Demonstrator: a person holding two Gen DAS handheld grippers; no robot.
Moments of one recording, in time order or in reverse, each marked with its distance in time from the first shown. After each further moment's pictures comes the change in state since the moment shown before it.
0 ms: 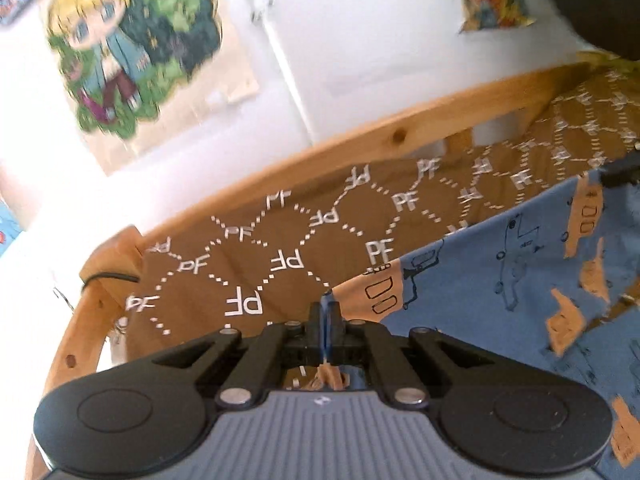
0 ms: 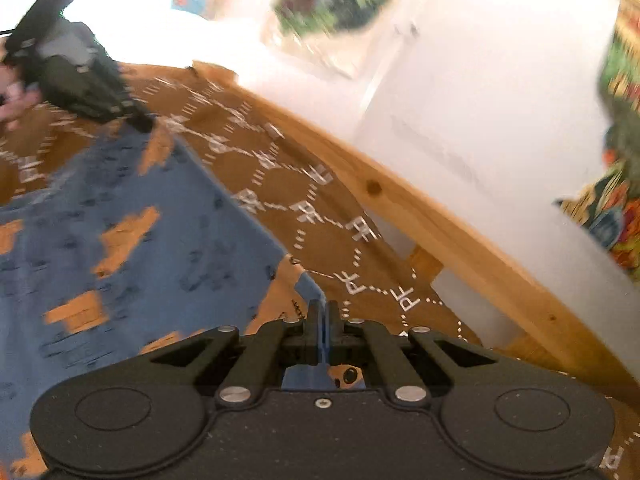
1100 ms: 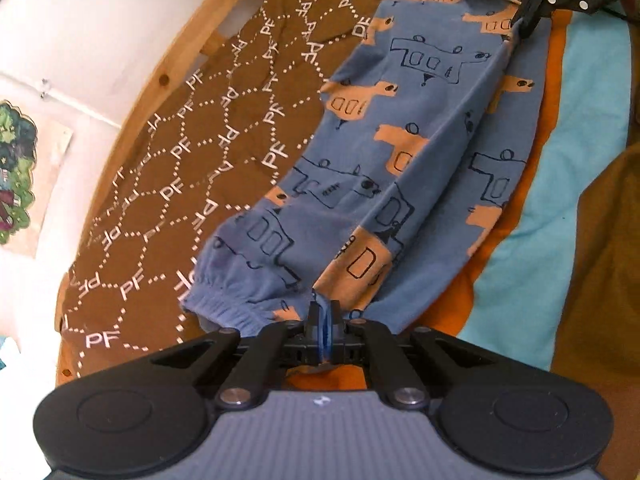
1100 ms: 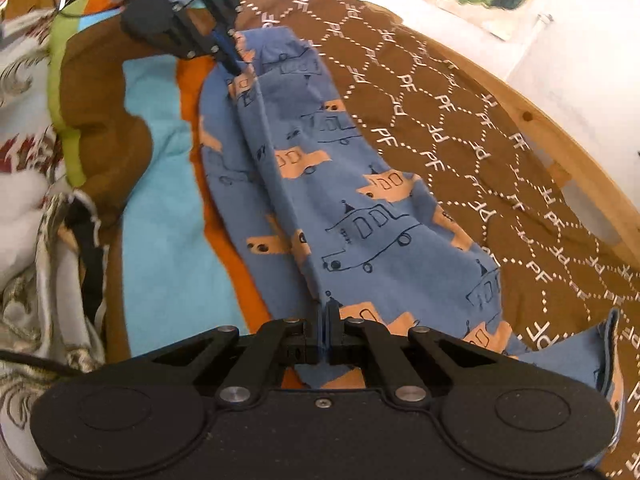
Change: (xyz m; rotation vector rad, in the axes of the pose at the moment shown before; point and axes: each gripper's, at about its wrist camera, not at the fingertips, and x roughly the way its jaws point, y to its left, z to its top) left arm -0.069 -0.115 -0.157 0.688 0.163 -0.082; right arm -0.074 0.158 -0.133 -0.157 0.125 0.190
